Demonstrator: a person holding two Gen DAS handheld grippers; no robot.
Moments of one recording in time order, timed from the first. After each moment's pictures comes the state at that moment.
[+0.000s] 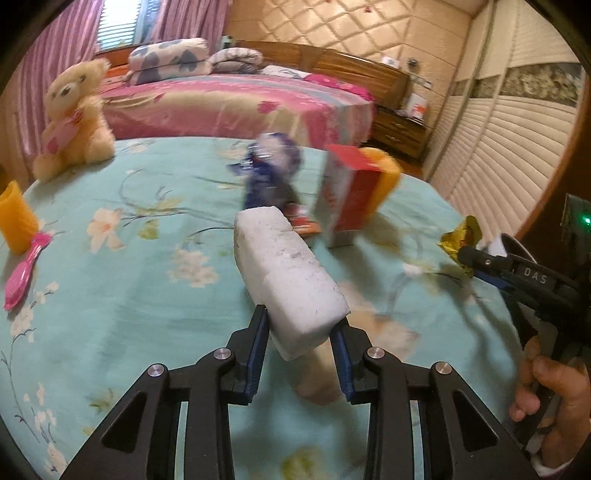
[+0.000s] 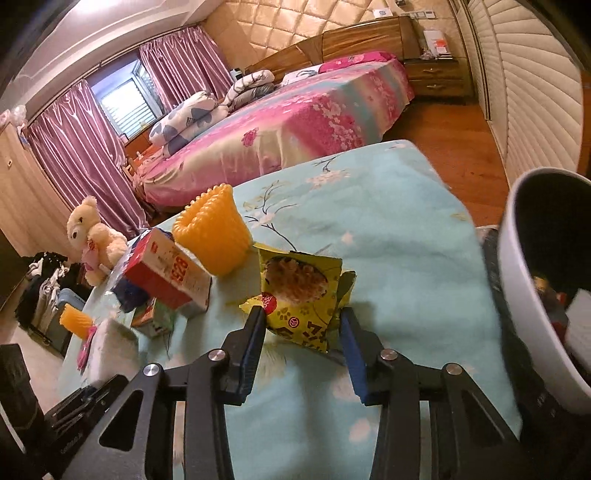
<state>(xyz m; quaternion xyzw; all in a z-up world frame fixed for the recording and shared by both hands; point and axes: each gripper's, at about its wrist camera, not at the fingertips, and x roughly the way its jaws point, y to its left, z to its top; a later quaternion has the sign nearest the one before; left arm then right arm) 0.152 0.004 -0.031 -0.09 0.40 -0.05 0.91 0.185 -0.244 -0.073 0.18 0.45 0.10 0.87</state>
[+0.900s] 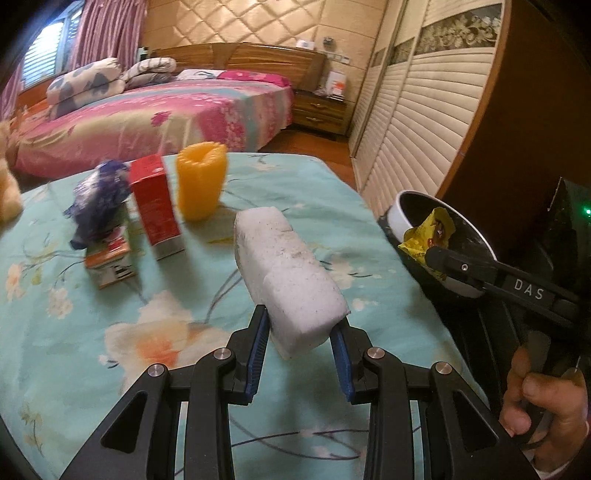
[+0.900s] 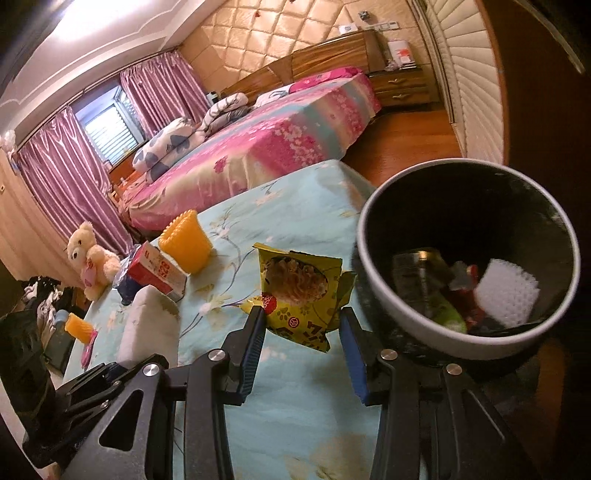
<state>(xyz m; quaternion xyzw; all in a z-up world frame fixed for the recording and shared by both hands) 0.158 -0.083 -0.017 -0.04 0.40 -0.17 0.90 0.123 -0.316 -0.046 0.20 0.43 0.05 0.88</state>
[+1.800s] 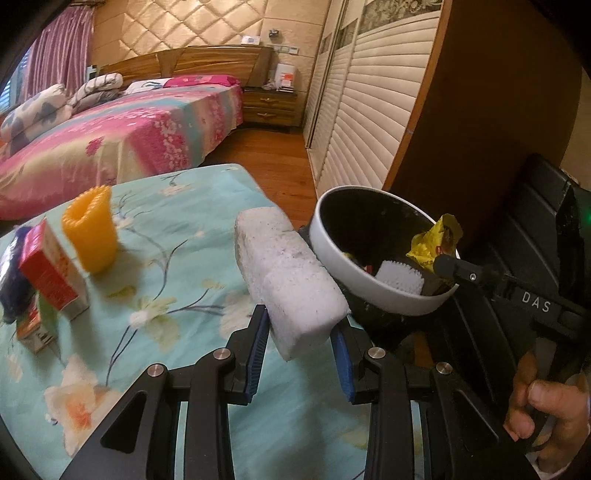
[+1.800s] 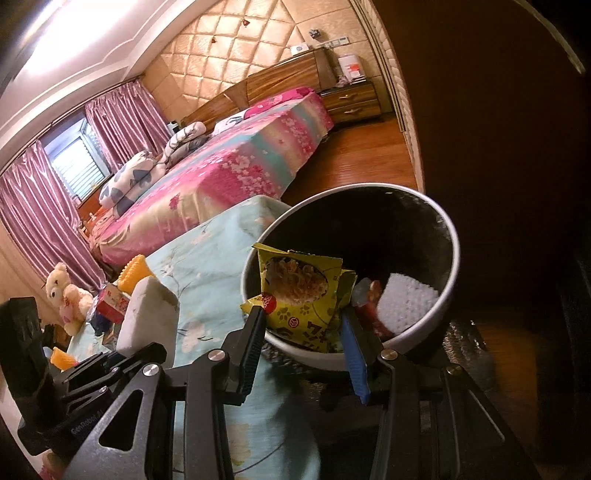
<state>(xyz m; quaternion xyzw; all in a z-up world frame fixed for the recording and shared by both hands) 0.192 -0.167 -0.015 0.00 0.39 -0.24 0.89 0.097 -0.398 -0.036 0.22 0.41 -0.03 0.89</state>
